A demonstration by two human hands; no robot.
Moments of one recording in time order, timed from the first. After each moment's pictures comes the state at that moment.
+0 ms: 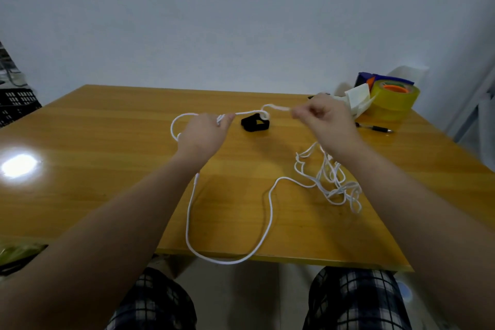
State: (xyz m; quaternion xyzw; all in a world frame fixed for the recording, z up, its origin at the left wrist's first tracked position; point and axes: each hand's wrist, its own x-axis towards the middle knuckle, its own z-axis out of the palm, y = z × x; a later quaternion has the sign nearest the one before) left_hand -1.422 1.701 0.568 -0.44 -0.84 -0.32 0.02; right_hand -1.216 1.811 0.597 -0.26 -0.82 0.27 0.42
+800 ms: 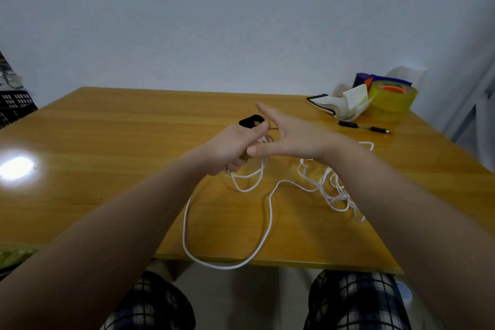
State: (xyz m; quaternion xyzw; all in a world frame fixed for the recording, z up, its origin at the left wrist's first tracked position) left_hand -1.372 1.701 0.583 -0.47 -0.66 -0.45 -0.39; right_hand -1.239 1.782 0.612 -0.21 -0.89 0.39 0.09
